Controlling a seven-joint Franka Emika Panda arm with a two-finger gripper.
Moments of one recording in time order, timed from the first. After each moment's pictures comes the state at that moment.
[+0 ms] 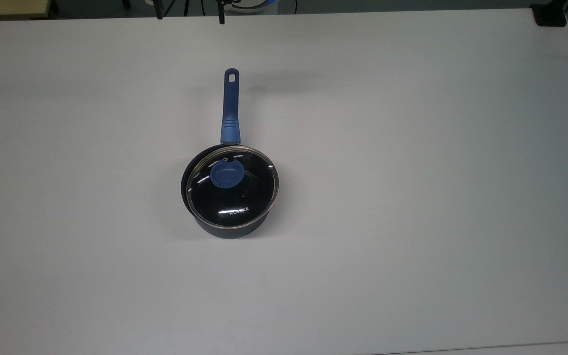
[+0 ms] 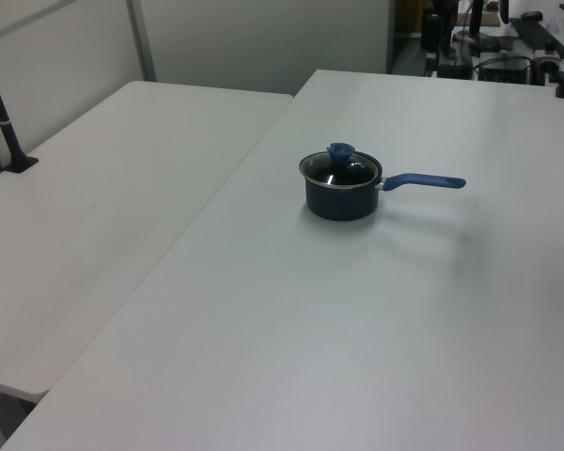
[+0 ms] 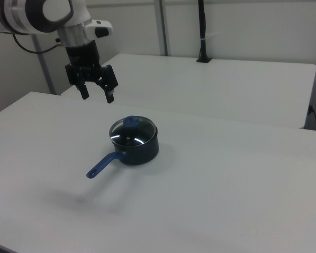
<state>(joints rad) 0.01 -0.03 -0.03 -1.64 -0.06 1.64 -0.02</state>
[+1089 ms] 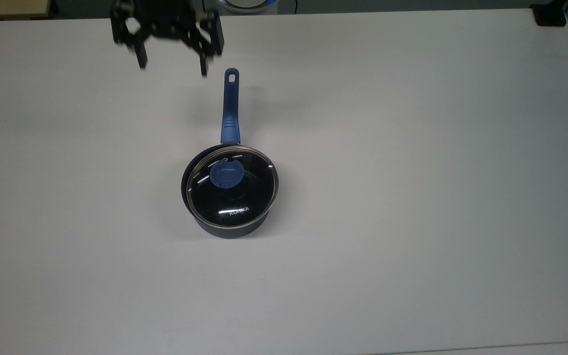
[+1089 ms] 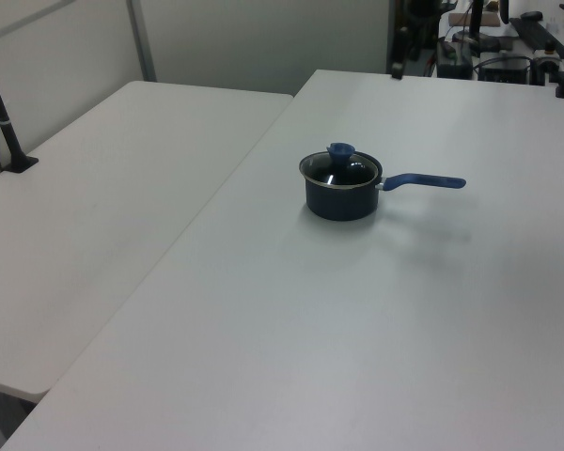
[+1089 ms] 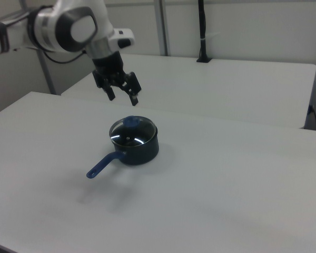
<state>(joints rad) 0.01 0.09 -0.07 -1.64 -0.05 1.89 0.03</state>
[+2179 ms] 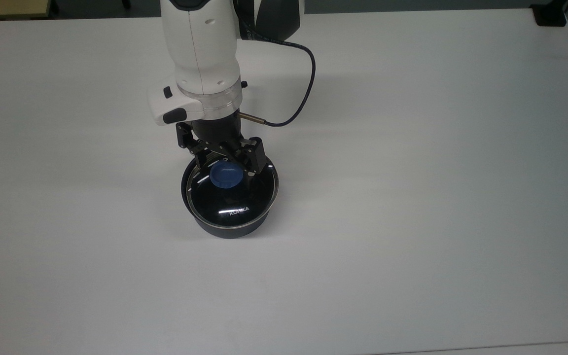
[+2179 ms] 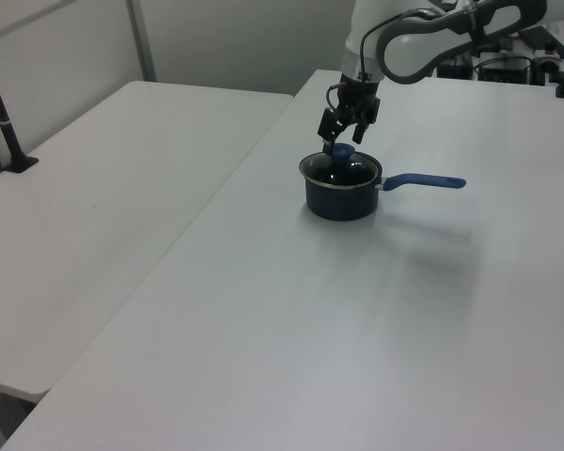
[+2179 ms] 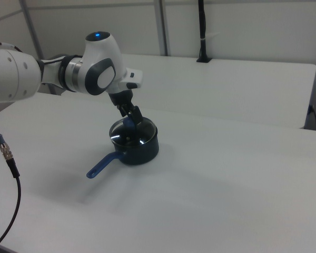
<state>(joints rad) 0.07 0.38 -0.06 -1.63 0.04 2.25 0.39</state>
